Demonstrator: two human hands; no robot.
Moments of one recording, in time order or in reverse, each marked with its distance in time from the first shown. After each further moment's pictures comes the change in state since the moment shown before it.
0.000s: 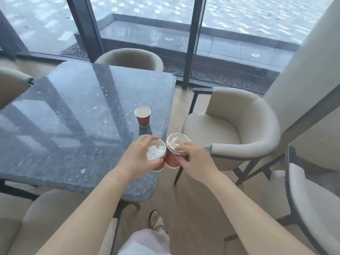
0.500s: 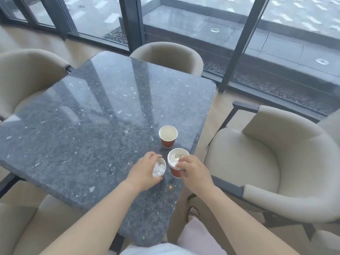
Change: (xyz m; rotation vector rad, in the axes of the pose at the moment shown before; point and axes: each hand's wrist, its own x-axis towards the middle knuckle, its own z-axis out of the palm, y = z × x) left_hand 0.115 -0.119 0.010 0.201 -0.087 -0.309; right_hand 0.164 0.057 0.089 -0.171 -0.259 -0.156
